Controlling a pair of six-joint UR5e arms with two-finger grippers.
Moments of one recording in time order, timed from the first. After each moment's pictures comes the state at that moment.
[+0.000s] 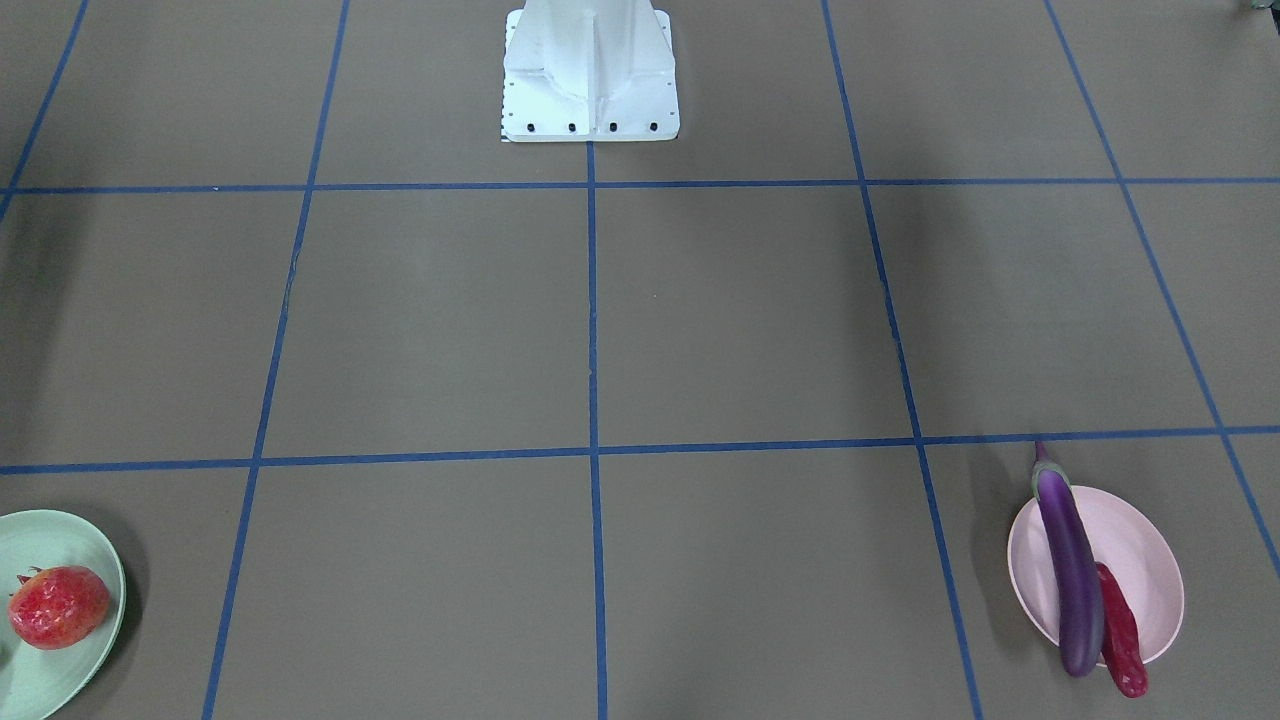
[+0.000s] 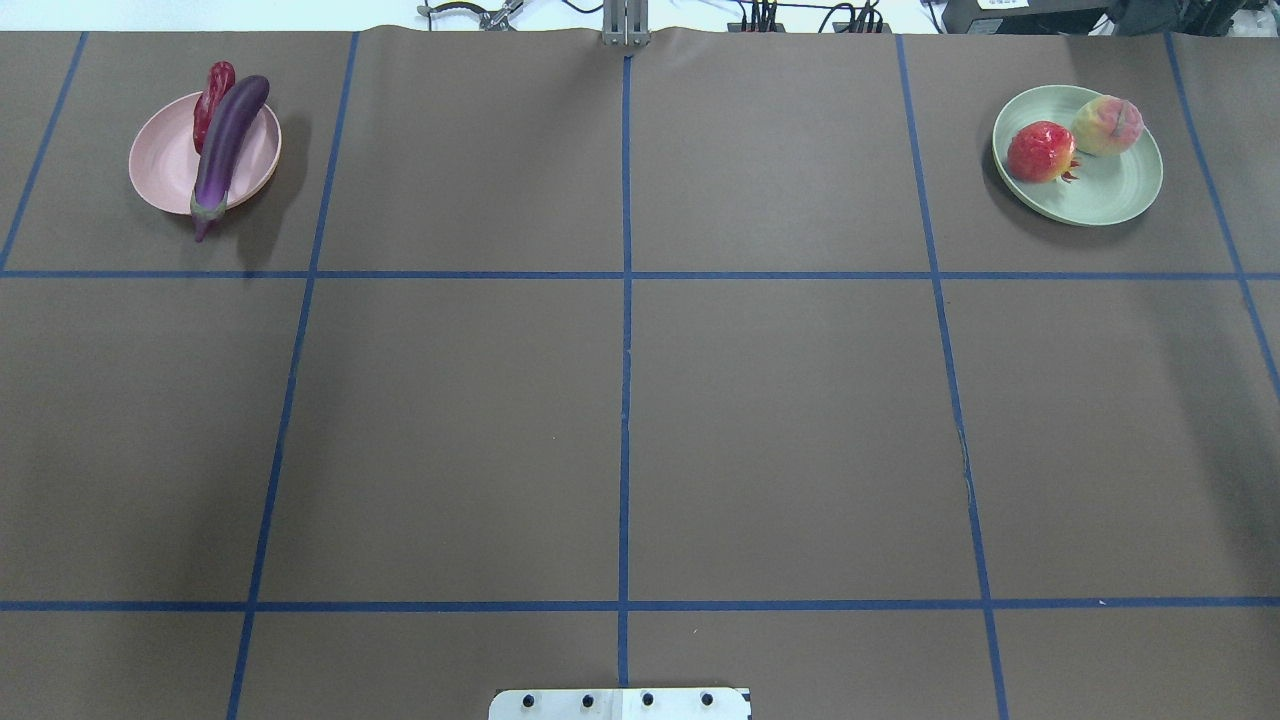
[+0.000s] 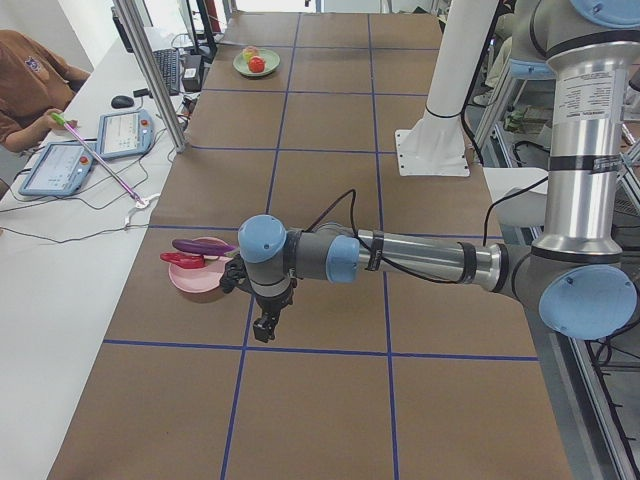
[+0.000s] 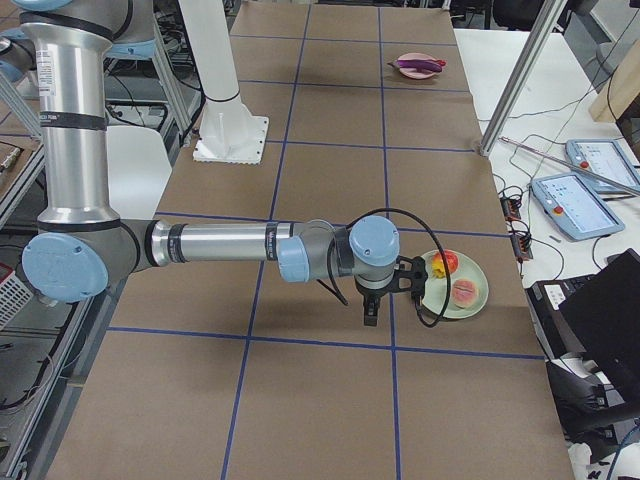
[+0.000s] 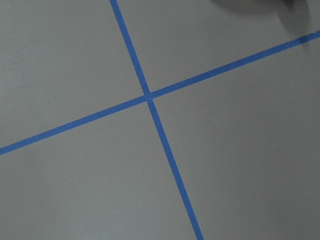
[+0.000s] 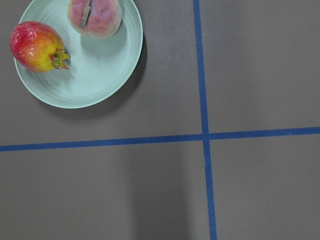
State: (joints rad) left arm -1.53 -1.55 -1.70 -1.53 -2.33 0.27; right arm 1.57 -1.59 1.70 -1.52 2.46 0.21
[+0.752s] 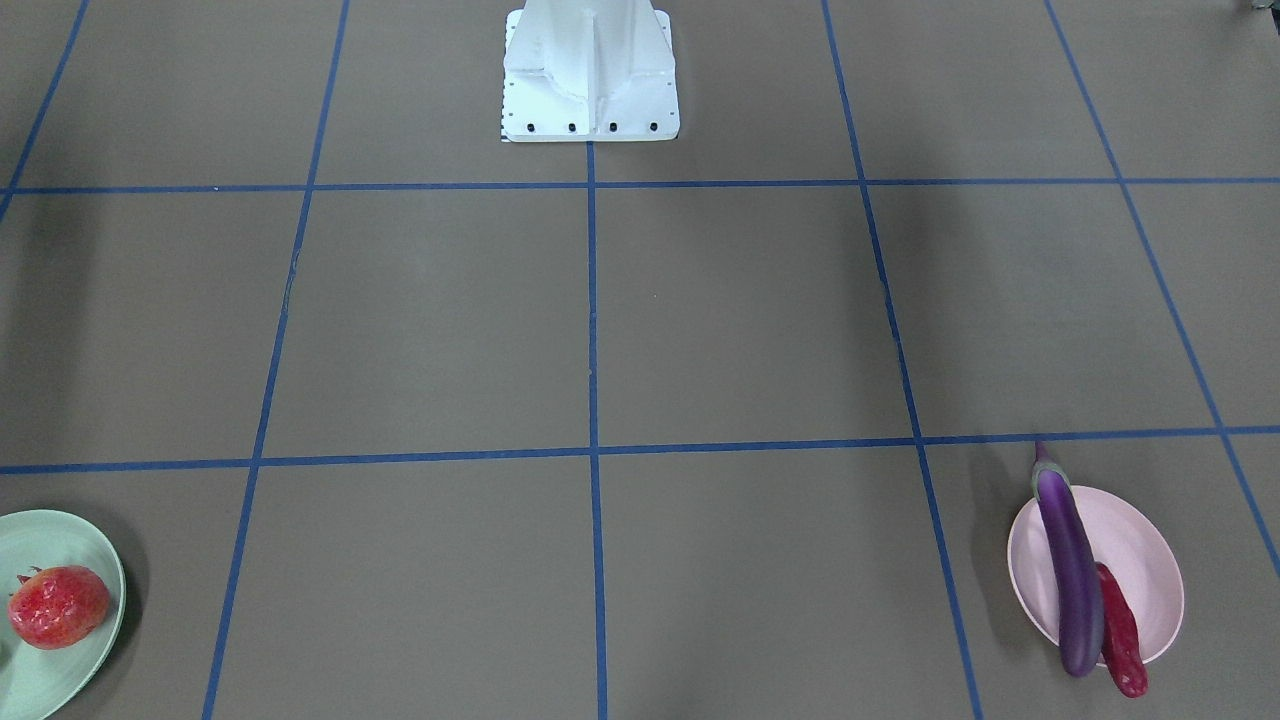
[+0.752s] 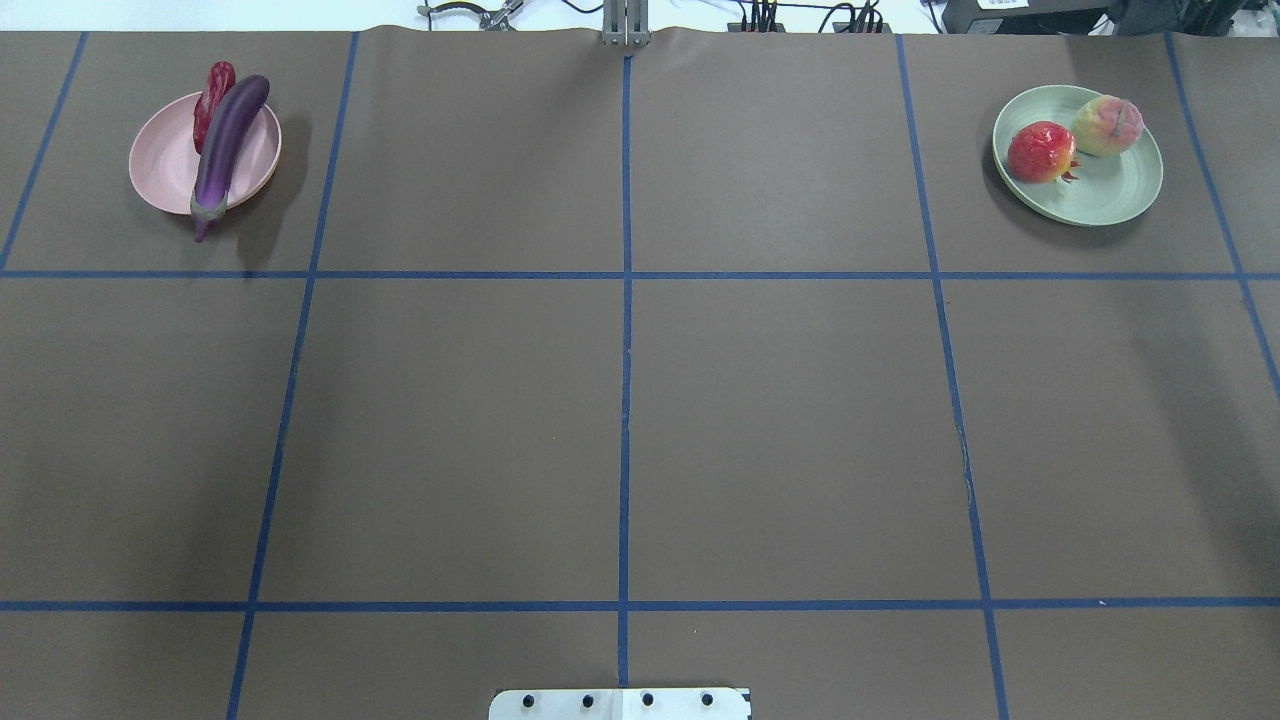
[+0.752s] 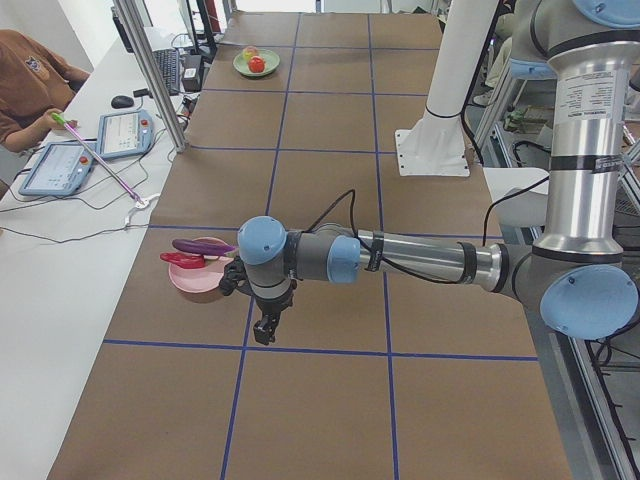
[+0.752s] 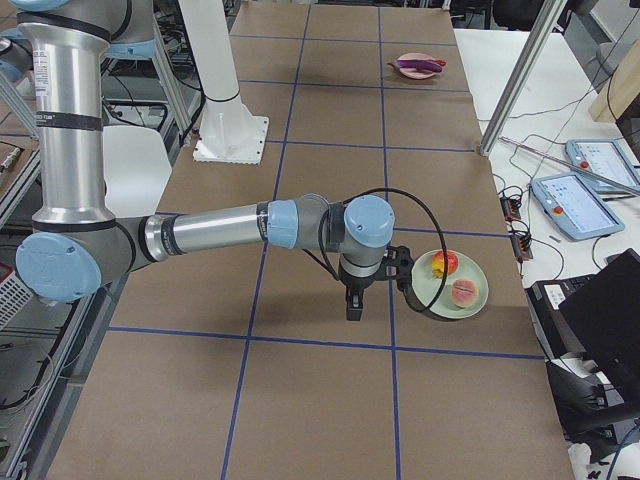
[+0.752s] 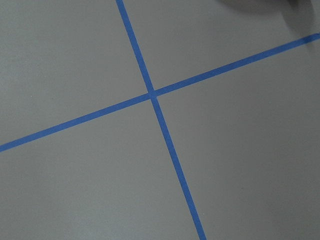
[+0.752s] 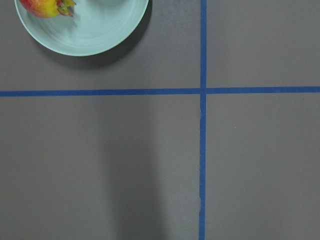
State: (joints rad) left arm -1.54 -1.55 -1.70 -1.52 -2.33 0.27; right arm 1.60 -1.61 1.79 -1.83 2.41 -0.08
